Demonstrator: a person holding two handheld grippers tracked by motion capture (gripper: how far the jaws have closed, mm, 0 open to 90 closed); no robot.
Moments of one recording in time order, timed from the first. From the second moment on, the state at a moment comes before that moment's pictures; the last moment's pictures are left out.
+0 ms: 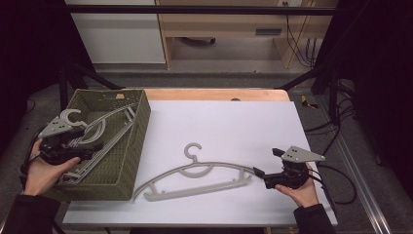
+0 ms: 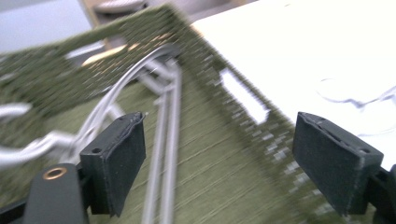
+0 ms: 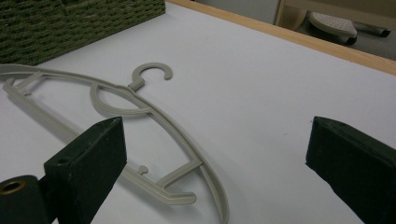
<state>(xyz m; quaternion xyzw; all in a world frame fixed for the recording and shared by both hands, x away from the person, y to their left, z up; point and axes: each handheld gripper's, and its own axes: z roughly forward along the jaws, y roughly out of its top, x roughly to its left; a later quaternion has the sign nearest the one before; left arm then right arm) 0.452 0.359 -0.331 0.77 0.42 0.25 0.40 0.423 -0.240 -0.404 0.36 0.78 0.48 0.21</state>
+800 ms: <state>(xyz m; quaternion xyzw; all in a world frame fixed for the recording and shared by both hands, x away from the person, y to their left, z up) 0.430 0.229 -0.350 0.82 0.29 0.18 0.45 0.422 -0.239 -0.403 0.36 0.77 0.48 0.21</state>
